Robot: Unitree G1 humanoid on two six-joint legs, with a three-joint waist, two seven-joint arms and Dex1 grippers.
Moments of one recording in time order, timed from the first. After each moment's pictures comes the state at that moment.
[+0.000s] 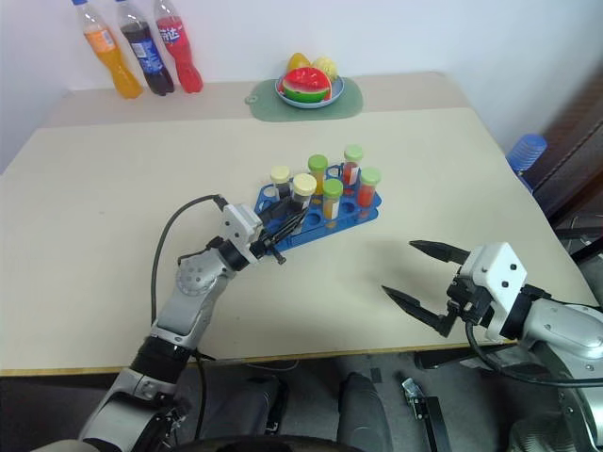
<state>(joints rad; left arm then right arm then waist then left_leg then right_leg) -0.33 0.17 -0.22 0.11 -0.14 -0.24 -0.53 0.28 -0.79 -0.42 -0.62 0.52 0.38 0.89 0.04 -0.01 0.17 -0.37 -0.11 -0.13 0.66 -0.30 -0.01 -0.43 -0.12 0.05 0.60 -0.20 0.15</state>
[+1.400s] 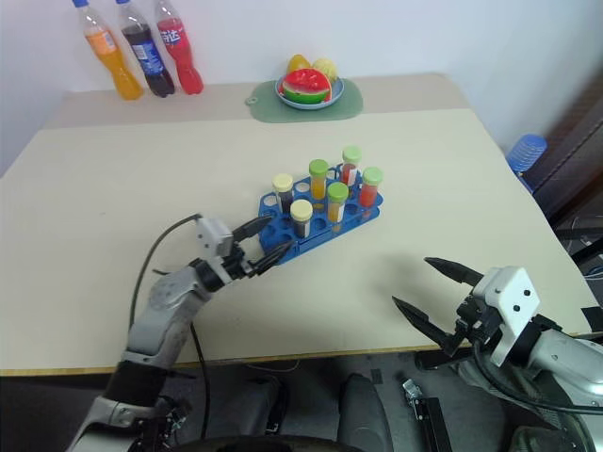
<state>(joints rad) -0.11 0.34 -0.07 -0.04 -0.36 0.01 -0.78 0.44 -0.68 -0.45 -0.62 0.48 0.31 0.83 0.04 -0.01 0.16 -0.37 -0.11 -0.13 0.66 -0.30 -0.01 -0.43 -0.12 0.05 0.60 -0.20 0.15</state>
